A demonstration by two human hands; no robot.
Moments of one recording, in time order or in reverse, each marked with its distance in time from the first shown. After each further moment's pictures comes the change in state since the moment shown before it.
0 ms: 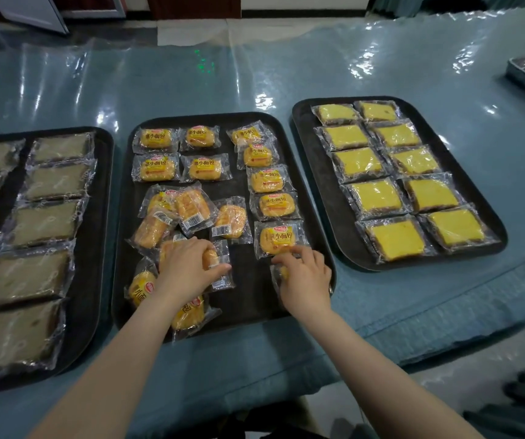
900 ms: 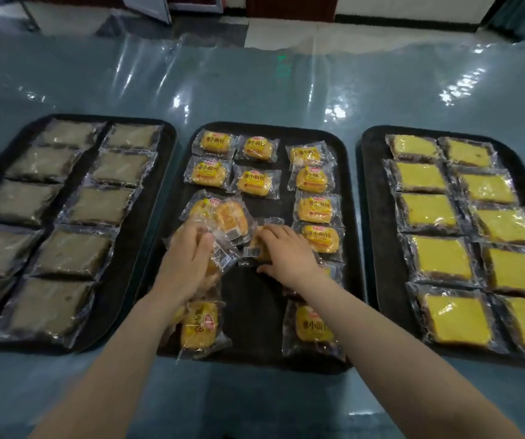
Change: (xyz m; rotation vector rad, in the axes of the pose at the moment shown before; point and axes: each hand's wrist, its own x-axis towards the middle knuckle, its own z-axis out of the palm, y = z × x) left_hand 0.010 -0.002 -0.035 -0.386 0.325 -0.238; right_hand 0.139 -0.056 0.013 -0.183 -0.286 -0.592
